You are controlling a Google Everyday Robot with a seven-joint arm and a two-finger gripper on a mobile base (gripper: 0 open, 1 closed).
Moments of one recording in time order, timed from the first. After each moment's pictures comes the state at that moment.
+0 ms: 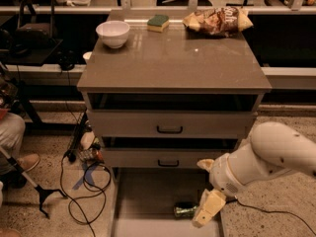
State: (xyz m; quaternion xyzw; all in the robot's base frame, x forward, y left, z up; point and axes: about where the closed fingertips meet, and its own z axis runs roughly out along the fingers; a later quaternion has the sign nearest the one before) arm 0.387 -0.108 0.645 -0.56 0.76 0.26 0.18
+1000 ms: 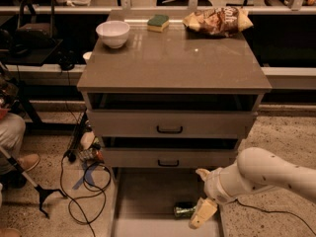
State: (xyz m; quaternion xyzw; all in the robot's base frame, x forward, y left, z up) arm 0.416 -0.118 0.533 -0.56 0.77 0.23 0.21
